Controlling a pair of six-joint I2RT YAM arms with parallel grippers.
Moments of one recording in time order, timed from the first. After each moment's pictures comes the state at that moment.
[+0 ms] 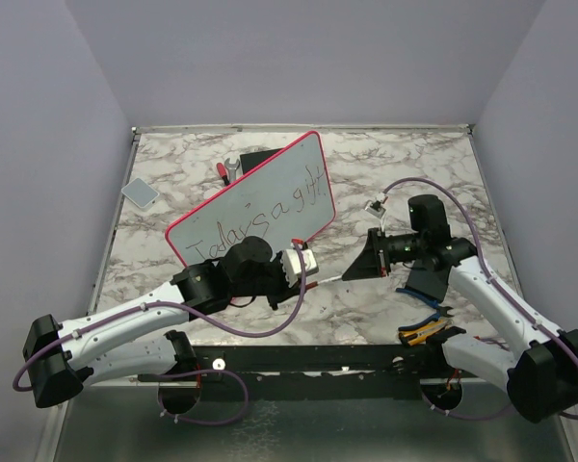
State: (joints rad) left arm -1.04 0.97 0.76 -0.30 0.24 0.10; right arm 0.34 1.06 0.72 -0.37 -1.15 0.33
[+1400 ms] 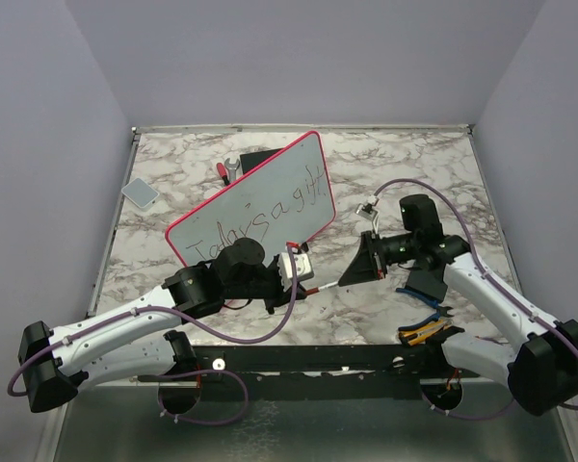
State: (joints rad) left arm -1.04 0.91 0.75 -0.31 0.32 0.10; right arm 0.39 1.09 0.73 -0.37 -1.20 0.32
